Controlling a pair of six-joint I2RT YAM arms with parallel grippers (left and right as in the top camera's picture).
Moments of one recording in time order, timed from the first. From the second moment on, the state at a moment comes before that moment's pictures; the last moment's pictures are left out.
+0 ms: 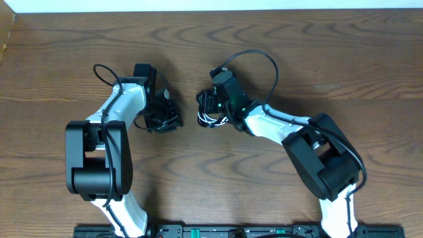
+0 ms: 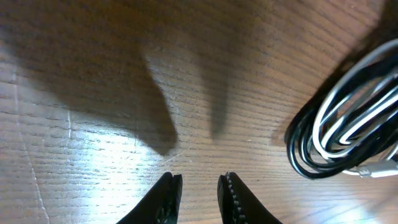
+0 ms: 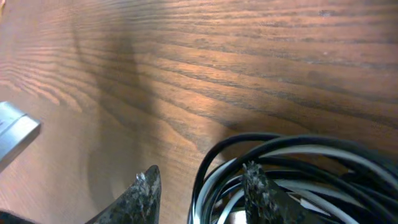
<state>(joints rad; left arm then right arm) -0.03 1.91 1.19 -0.87 0.41 -0.38 0.66 2.10 1.22 0.17 -0.16 0.68</state>
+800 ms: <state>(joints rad) -0.04 1.91 1.19 -0.74 0.76 -0.22 0.53 2.09 1.22 0.29 -0.54 0.71</state>
